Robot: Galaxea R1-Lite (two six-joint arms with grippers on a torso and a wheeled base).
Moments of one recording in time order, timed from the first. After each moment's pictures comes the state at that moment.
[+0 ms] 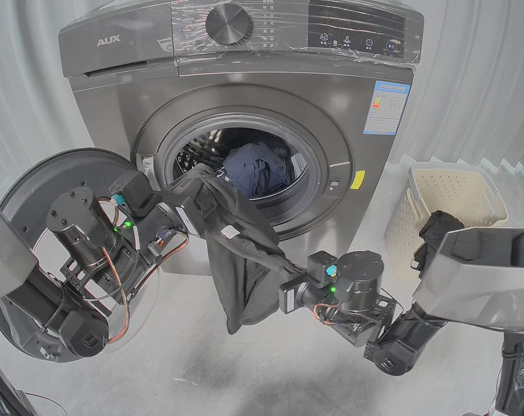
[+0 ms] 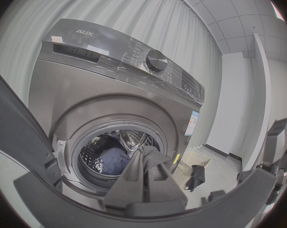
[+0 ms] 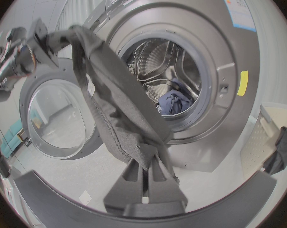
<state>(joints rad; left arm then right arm) -0.52 1.86 -0.59 -1.55 0.04 -0.13 0.76 2.27 -0.78 -1.34 -0.21 0.08</state>
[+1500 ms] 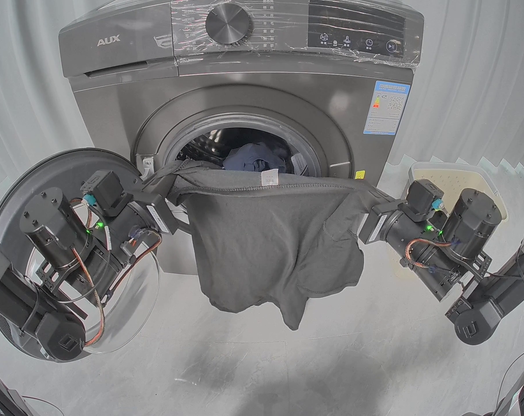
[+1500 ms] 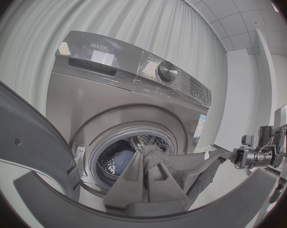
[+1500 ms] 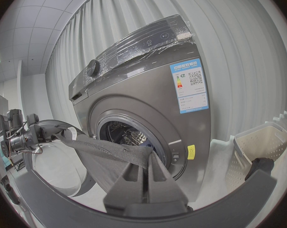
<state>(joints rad) -0.46 1.77 -0.51 -1.53 0.06 -0.11 0.58 1.87 -0.59 -1.46 -0.16 0.10</state>
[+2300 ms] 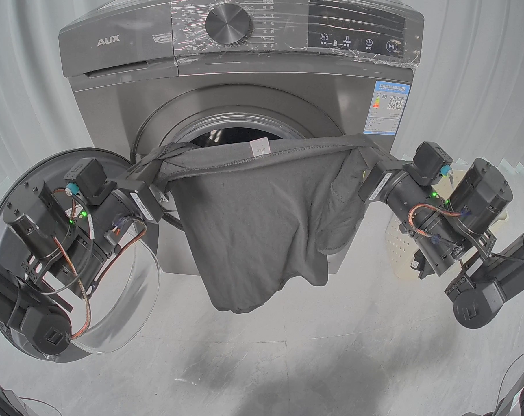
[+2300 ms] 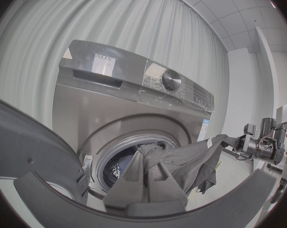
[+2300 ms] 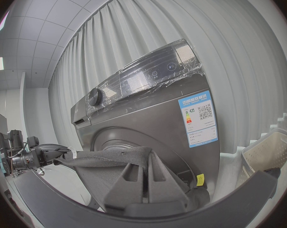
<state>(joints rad) -0.43 1.70 -0.52 -1.48 0.06 -0.10 0.60 1.85 -0.73 -1.48 -0.17 0.12</state>
